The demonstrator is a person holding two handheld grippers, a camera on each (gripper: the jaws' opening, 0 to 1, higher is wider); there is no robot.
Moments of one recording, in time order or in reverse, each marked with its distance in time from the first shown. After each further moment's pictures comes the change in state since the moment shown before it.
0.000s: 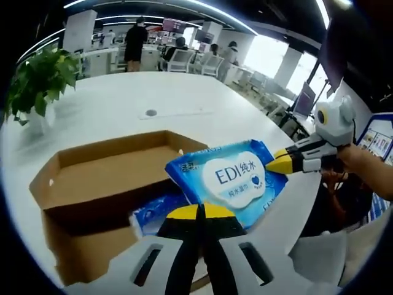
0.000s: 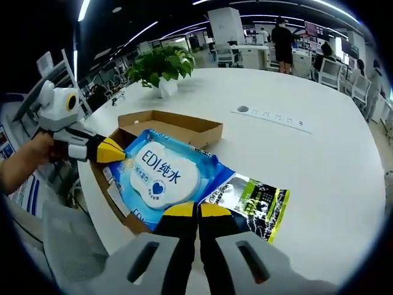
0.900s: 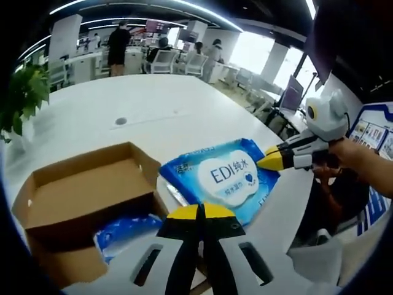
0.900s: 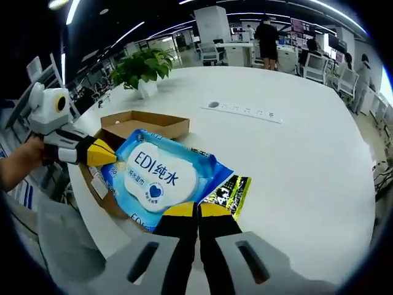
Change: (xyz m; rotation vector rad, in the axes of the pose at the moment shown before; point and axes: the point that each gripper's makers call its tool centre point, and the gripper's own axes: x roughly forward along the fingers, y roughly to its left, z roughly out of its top) left arm 0.044 -0.057 0.019 0.058 0.008 -0.072; right arm -0.033 -0.063 -0.017 0.041 0.013 -0.083
